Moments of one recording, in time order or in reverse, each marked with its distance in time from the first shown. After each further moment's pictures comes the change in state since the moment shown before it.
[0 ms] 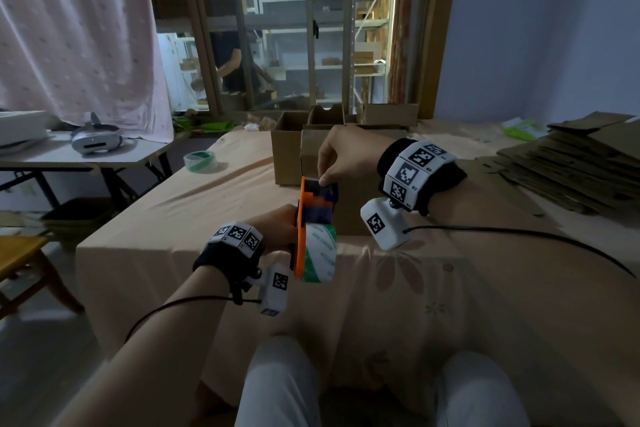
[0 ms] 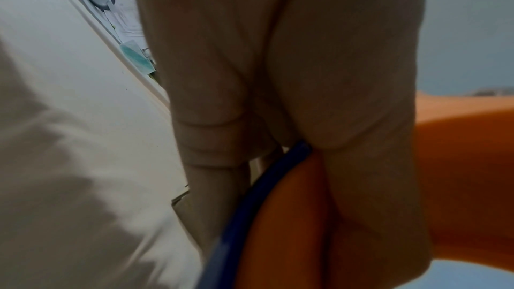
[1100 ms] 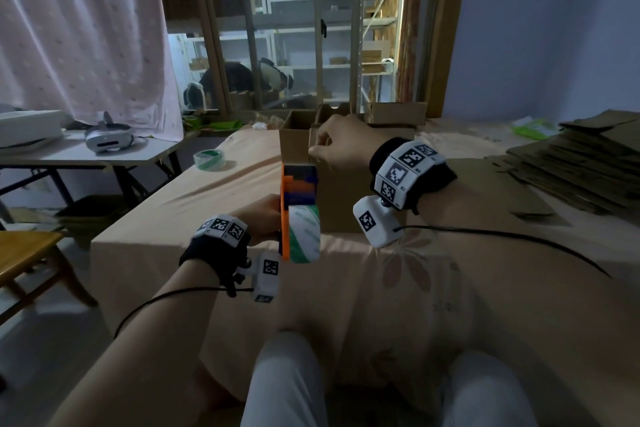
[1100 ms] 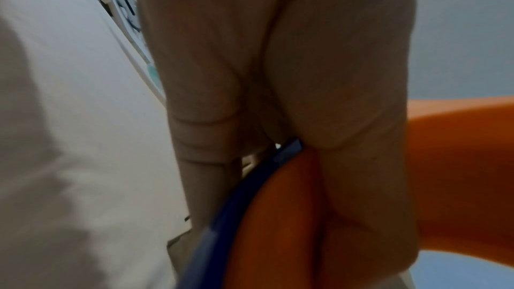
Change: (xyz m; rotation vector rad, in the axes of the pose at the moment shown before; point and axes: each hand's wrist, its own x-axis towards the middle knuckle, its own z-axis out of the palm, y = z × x) left_hand -0.022 -0.002 -0.024 -0.104 0.141 0.066; right_hand 0.001 -0.025 0.001 0.071 0.190 0.035
